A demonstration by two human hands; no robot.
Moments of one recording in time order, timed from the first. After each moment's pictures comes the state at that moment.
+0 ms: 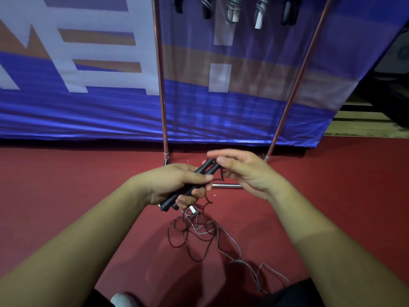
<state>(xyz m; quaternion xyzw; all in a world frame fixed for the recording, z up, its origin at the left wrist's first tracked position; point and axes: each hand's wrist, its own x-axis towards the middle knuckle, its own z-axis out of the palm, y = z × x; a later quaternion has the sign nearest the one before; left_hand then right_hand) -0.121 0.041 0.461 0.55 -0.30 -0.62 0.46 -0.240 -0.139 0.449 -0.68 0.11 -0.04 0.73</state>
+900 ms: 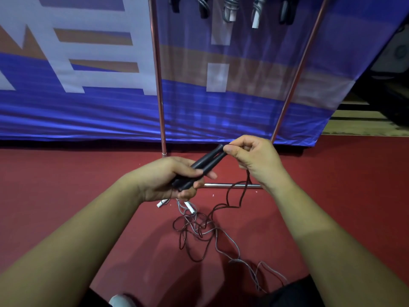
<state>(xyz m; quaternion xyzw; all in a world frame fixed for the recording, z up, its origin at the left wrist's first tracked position) -0.112 0.040 0.465 0.52 -0.28 -0.61 0.52 -0.236 -0.153 0.456 -0.71 0.17 -0.25 0.63</state>
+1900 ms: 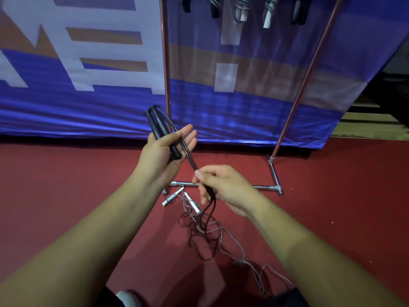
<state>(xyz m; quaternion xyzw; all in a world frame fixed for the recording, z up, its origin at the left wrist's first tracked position) -0.102 0.024 0.473 0.38 -0.03 -0.30 0.87 -0.220 -0.080 0.427 -0.70 0.11 -0.02 0.71</state>
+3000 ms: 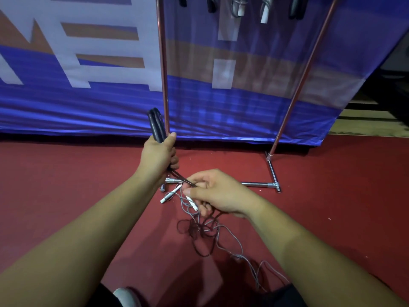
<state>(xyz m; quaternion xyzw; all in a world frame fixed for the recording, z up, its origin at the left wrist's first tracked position) -0.086 0.019 0.438 0.61 -0.05 -0.23 0.76 -0.232 -0.068 0.439 -0.78 0.08 0.07 0.61</state>
